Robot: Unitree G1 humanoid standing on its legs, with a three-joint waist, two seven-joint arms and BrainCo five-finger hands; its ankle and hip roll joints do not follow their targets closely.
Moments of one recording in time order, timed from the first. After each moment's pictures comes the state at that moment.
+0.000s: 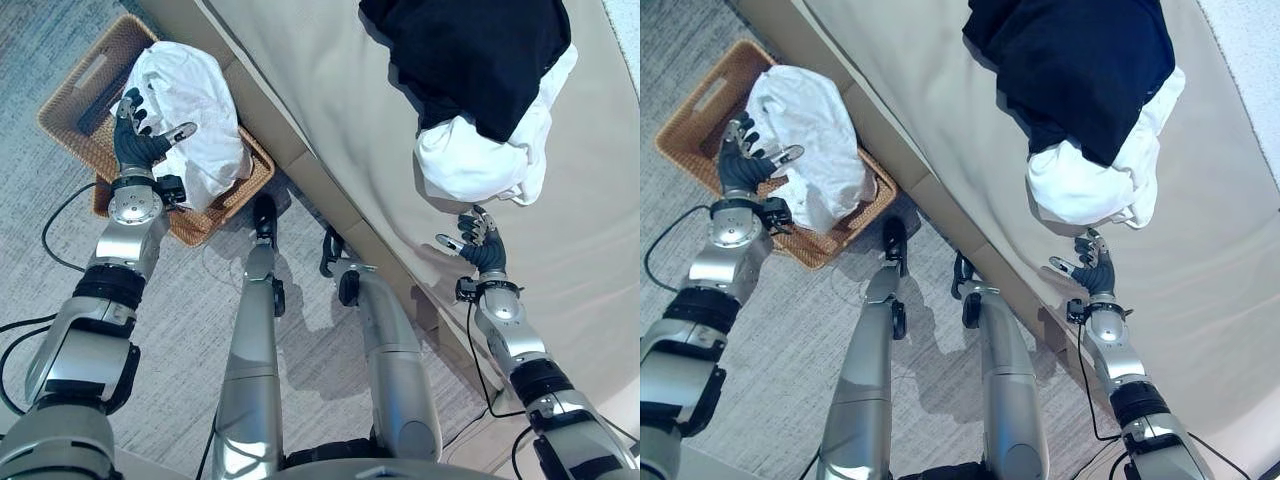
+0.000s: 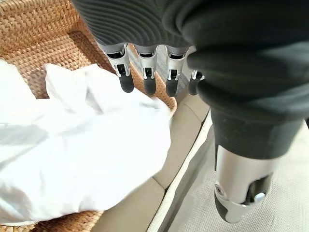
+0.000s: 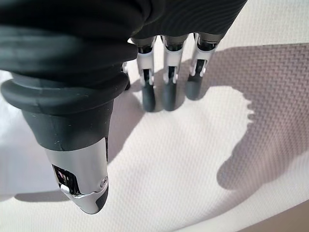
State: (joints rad) left arm -0.79 0.72 -0.27 0.70 -0.56 -0.18 0.36; right arm -0.32 -0.45 0.17 0.53 0.33 -0.21 -0.32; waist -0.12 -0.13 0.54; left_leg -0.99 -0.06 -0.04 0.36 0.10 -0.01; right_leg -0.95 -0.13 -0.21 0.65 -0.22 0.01
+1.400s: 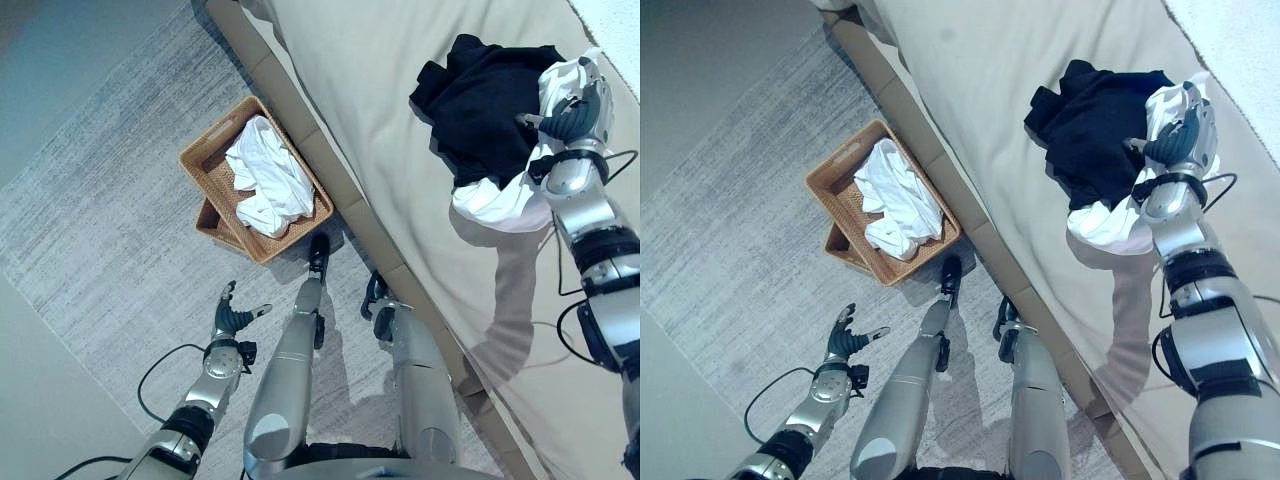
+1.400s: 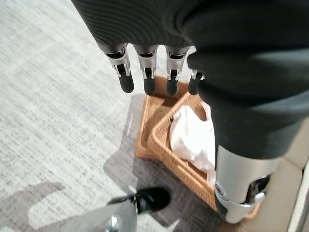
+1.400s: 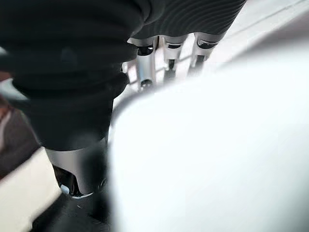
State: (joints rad) left arm -0.21 0.32 -0.36 0.75 -0.21 -0.19 0.42; right arm -1.13 -0.76 0.45 1.09 0.02 -0.05 -0.49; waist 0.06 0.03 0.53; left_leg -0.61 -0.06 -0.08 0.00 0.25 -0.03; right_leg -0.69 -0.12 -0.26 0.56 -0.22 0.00
